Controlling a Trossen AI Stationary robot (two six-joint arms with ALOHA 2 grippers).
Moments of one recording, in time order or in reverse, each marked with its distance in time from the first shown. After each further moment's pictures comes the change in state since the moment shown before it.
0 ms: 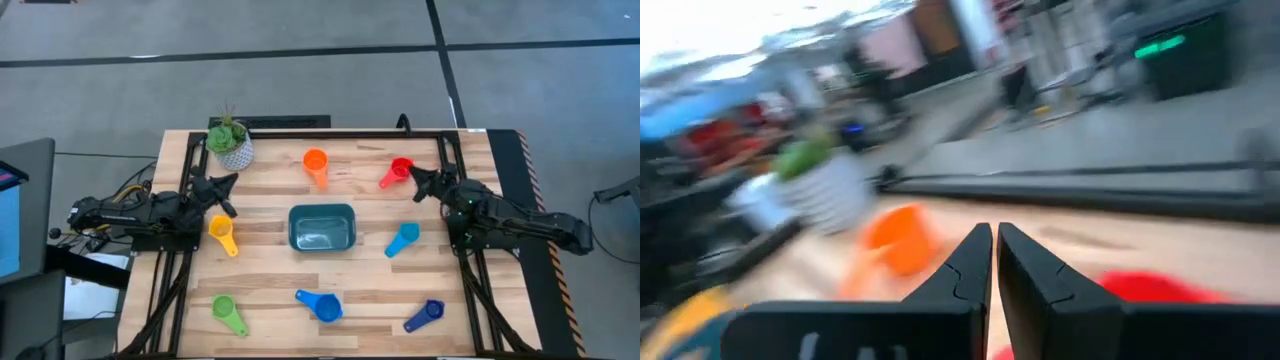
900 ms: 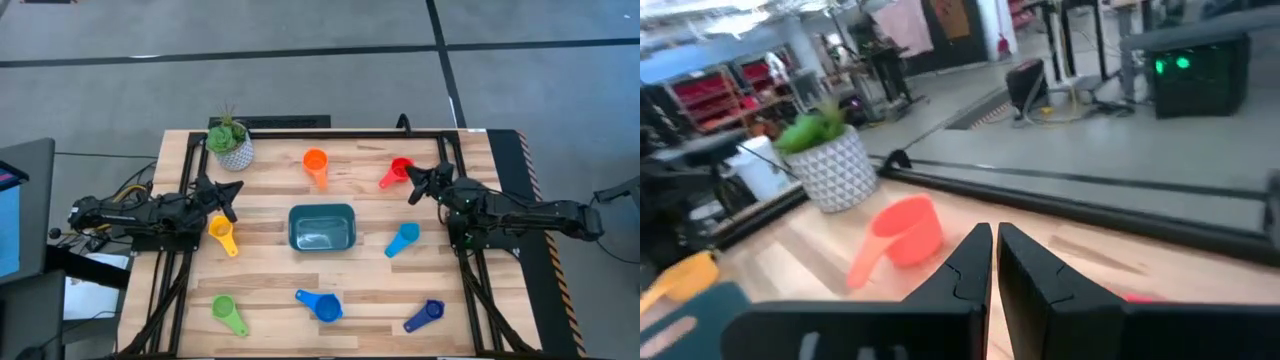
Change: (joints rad) left arm -0.004 0.000 0.004 -0.101 0.089 -0.313; right arm 0.101 0.188 0.084 0.109 0.036 -0.116
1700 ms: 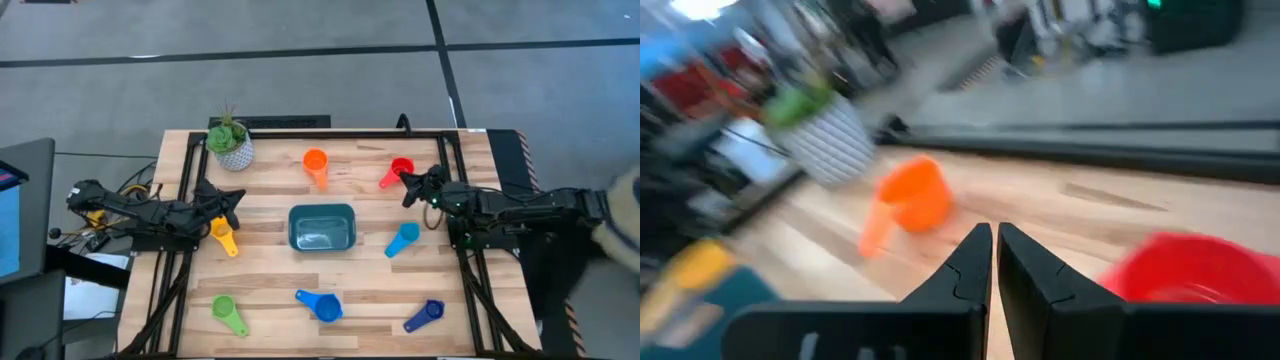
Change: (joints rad) left arm -0.173 0.162 -0.002 -0.007 -0.156 -0.130; right arm 0.100 0.180 0.065 -0.067 0.092 0.224
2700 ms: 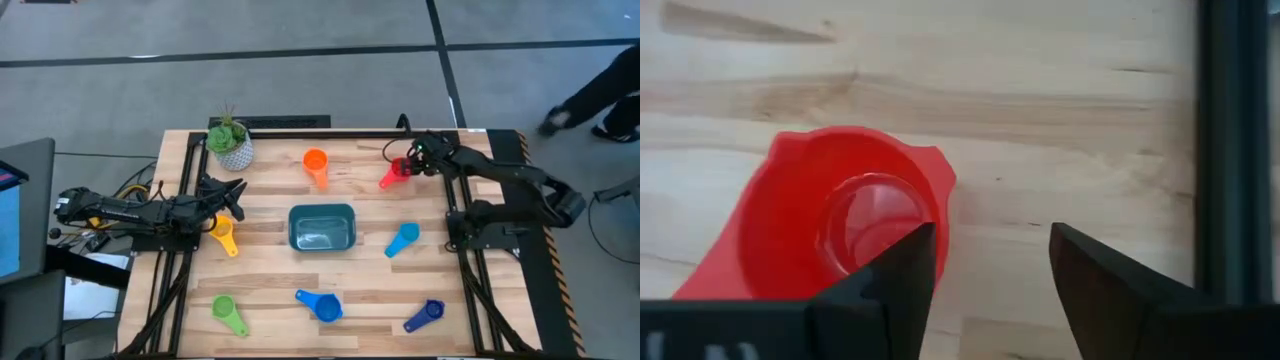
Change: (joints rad) left arm 0.172 0.119 0.010 0.156 0.053 0.163; right arm -0.723 0.625 0.393 -0.579 -0.419 0.002
